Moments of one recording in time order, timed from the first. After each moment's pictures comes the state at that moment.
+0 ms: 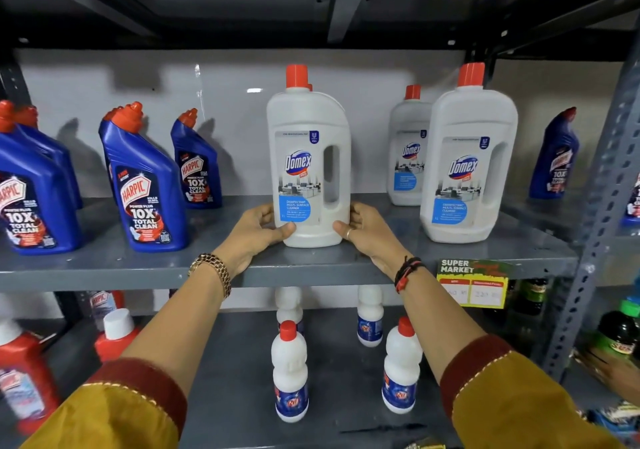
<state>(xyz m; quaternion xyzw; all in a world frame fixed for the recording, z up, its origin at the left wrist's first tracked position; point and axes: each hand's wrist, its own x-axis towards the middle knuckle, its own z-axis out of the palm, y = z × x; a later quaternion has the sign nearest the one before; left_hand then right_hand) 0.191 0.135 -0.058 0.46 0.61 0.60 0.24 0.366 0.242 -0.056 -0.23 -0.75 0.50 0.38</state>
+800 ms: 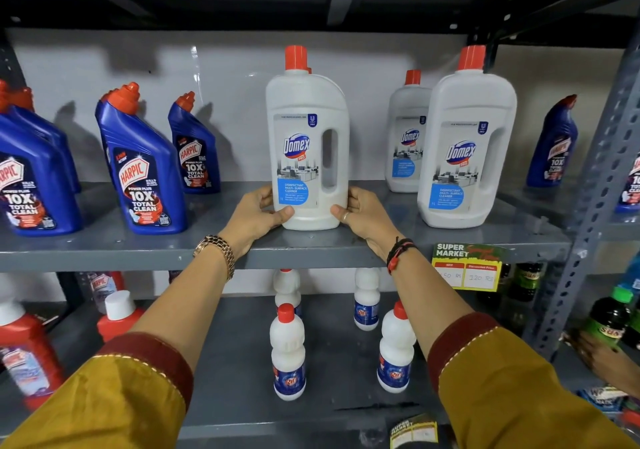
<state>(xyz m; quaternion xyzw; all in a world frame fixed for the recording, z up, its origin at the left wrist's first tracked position) 0.200 0.135 -0.059 0.48 0.62 0.60 0.18 0.363 0.243 -0.058 -0.24 -0.74 0.49 0.39</state>
